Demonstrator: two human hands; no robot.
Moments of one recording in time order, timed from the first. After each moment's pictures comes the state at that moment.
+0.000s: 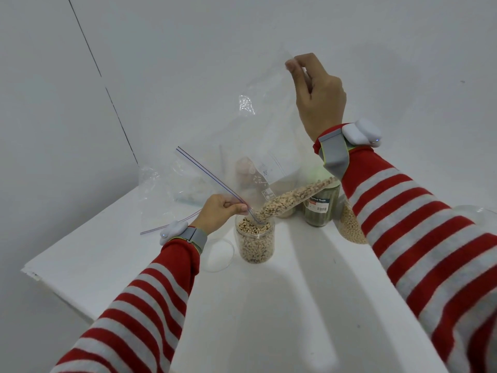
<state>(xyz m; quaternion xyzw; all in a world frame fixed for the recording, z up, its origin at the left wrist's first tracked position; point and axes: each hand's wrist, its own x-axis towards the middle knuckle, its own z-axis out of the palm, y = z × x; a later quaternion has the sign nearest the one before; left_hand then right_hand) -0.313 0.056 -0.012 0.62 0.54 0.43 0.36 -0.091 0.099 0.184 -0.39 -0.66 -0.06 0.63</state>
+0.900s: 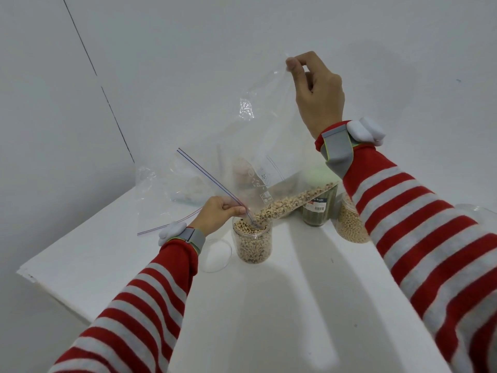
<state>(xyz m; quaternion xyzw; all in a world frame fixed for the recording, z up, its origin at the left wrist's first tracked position) -0.311 0.057 -0.016 0.62 0.56 0.41 0.36 -0.084 0.109 0.185 -0.39 -0.67 0.01 0.63</state>
